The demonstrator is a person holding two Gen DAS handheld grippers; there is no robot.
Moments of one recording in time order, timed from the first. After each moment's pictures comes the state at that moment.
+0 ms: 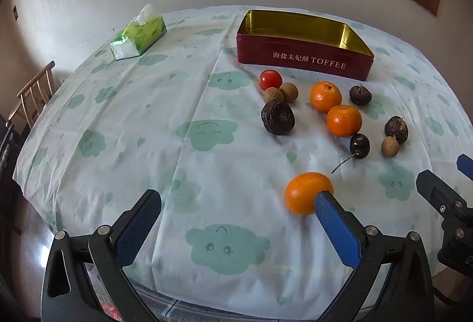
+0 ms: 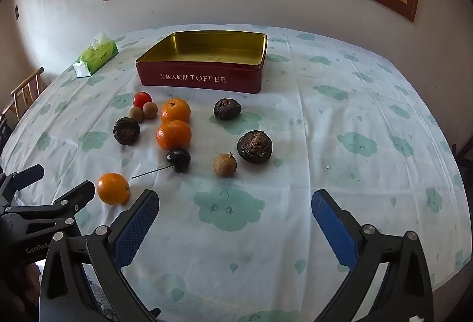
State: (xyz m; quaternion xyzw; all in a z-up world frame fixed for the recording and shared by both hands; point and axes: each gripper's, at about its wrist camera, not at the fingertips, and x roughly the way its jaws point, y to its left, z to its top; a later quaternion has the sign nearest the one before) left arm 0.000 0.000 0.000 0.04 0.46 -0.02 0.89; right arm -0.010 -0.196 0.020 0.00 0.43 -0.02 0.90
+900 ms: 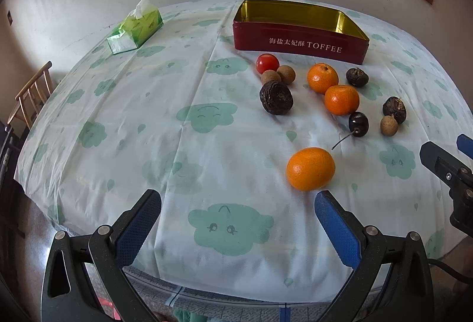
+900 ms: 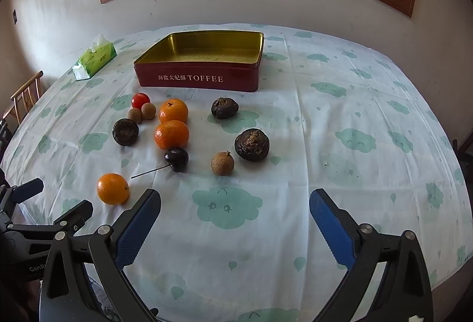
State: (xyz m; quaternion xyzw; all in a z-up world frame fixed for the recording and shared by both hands) left arm -0.012 0.002 -0.006 0.05 0.47 -0.03 0.88; right arm -0.011 -0.201 0.022 0.02 0.43 -0.02 0.90
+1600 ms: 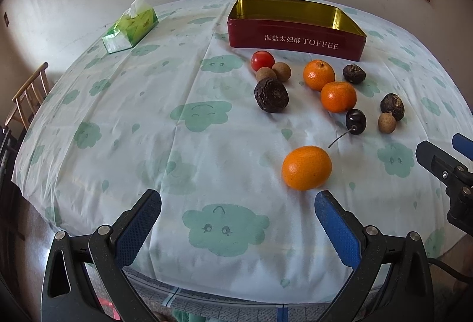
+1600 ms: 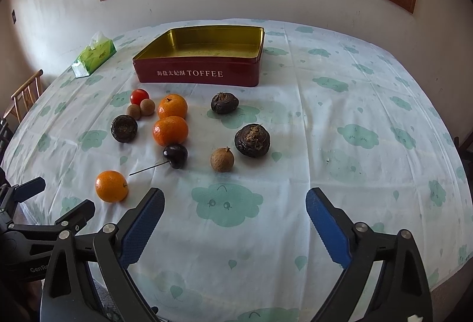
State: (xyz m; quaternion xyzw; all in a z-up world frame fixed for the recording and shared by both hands) left arm -0.011 -0.005 -0.007 0.05 0.48 -0.04 0.88; right arm -0.010 -0.201 0.016 0.02 0.44 -0.01 0.90
